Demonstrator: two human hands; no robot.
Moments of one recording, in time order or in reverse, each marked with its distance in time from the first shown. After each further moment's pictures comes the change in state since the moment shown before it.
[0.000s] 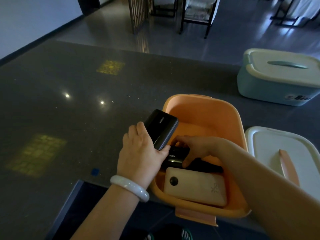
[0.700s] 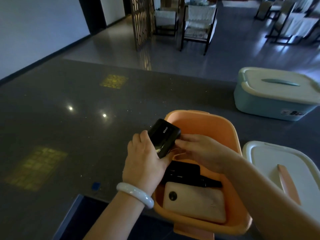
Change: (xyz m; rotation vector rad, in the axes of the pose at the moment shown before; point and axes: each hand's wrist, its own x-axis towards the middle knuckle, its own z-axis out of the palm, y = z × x) left_hand 0.009 0.013 -0.006 -0.126 0.040 0.000; right_hand -0.057 -0.032 -0.008 0.913 0.208 -0.315
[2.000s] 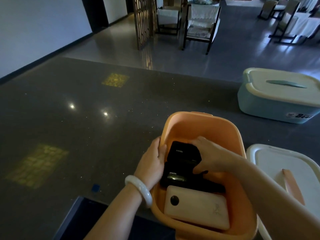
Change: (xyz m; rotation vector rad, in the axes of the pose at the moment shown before) left_hand 0.020 -0.026 0.035 -0.448 -0.354 -0.104; right_hand 0.010 0.016 -0.032 -1.002 0.104 0.125
